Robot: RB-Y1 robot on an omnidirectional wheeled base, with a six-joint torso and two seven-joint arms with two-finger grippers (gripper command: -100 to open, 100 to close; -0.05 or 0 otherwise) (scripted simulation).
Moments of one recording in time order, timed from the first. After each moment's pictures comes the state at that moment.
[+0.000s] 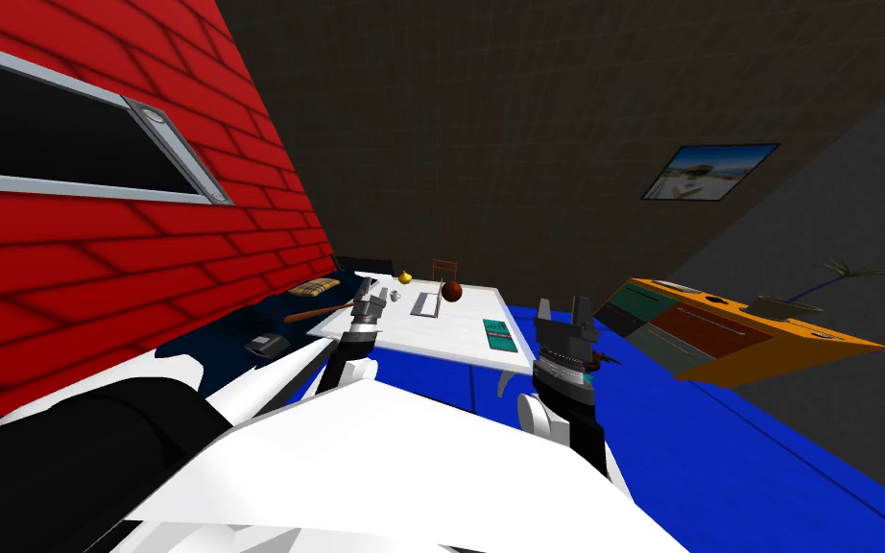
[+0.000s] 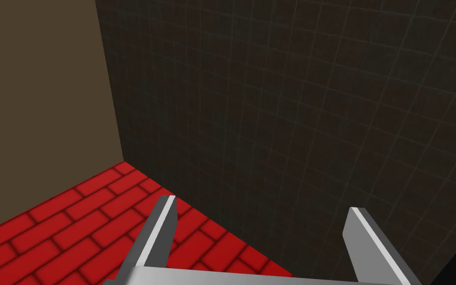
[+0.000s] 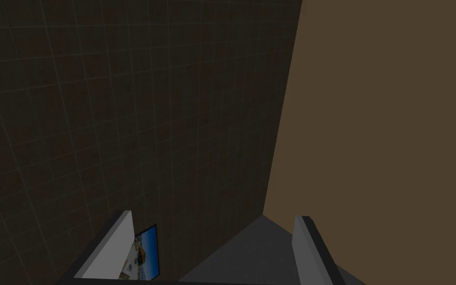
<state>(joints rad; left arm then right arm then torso) 0.52 0.00 0.05 -2.22 0.10 -0.43 0.08 0.45 0.04 0.07 -2.22 0.04 -0.60 -0.08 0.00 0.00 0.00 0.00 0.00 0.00</state>
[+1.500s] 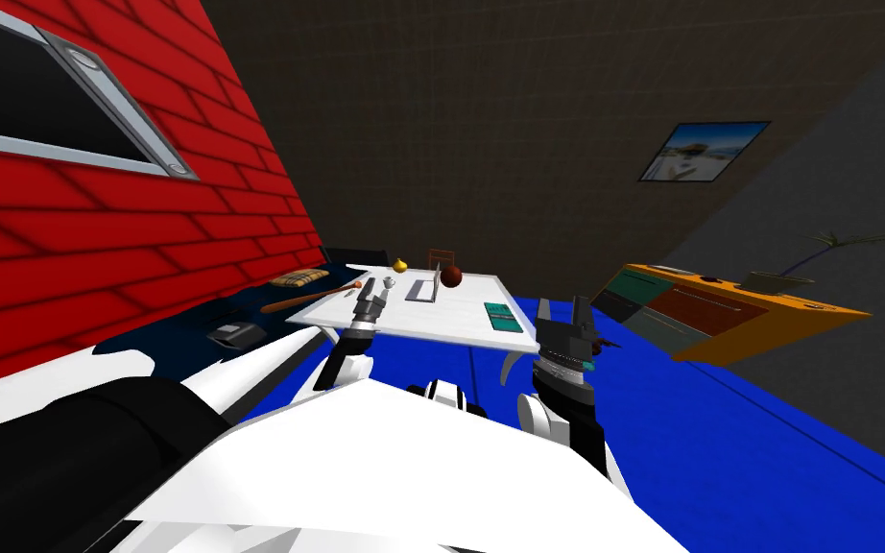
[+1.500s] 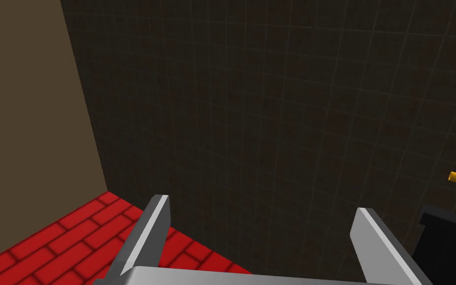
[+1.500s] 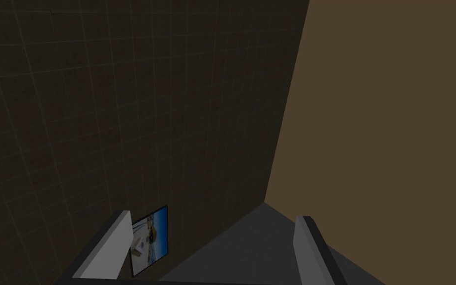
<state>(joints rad) 0.48 0.10 0.09 -2.15 0.09 -0.40 0.07 0.45 0.04 0.07 -2.22 0.04 -0.60 -0.08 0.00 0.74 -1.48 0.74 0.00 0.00</state>
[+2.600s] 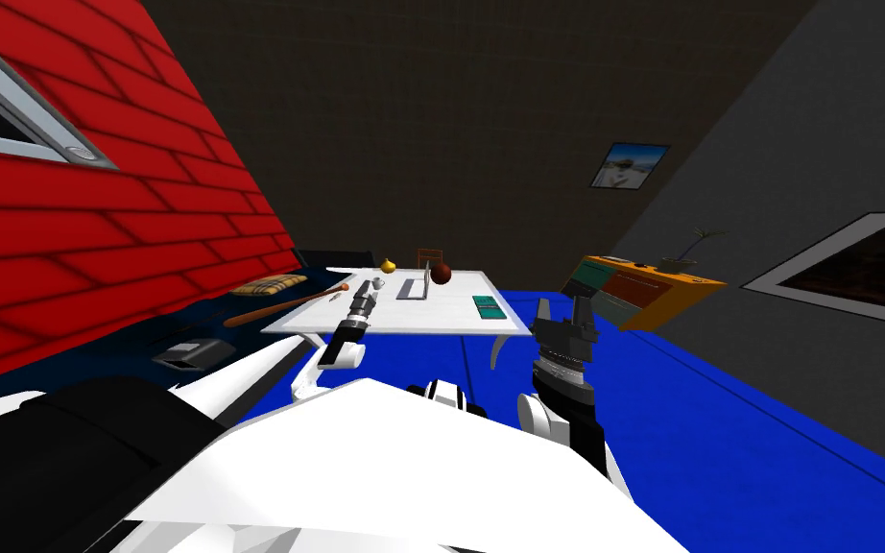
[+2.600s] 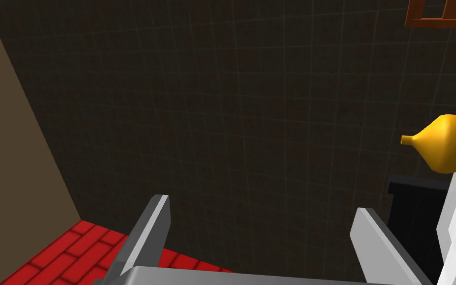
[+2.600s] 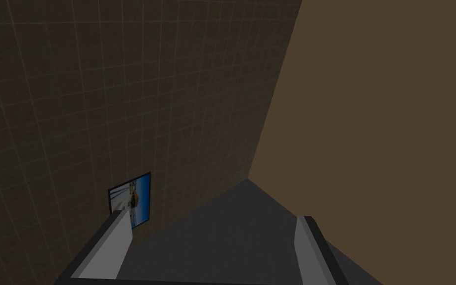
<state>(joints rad) 0.31 0.18 0.28 -1.88 0.08 -0.33 0.07 0.45 0.04 0.07 -2.22 0.04 -0.60 -0.08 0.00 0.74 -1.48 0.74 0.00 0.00</state>
